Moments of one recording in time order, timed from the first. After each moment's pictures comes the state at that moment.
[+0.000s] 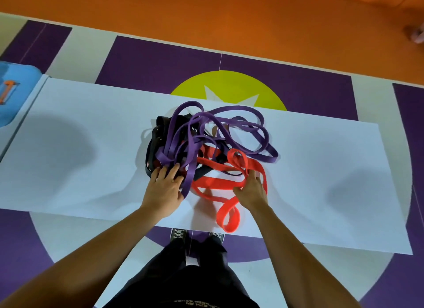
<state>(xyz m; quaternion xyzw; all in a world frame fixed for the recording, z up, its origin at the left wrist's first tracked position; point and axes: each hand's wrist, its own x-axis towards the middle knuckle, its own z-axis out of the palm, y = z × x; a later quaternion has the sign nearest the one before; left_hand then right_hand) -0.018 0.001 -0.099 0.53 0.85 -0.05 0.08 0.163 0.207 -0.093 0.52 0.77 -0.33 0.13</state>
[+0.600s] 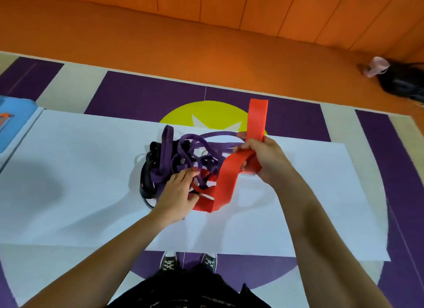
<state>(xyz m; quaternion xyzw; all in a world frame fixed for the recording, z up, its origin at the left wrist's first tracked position) -0.008 0.055 -0.025 0.46 0.83 0.24 0.21 0.112 0.246 0.122 0.45 0.50 -0.73 -0.16</state>
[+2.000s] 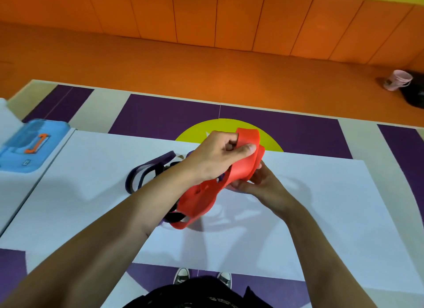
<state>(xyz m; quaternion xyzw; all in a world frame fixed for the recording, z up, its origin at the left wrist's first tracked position) -0.014 0.130 0.165 0.44 0.62 0.53 0.38 0.141 0.231 0.102 0.23 0.67 -0.70 -0.07</state>
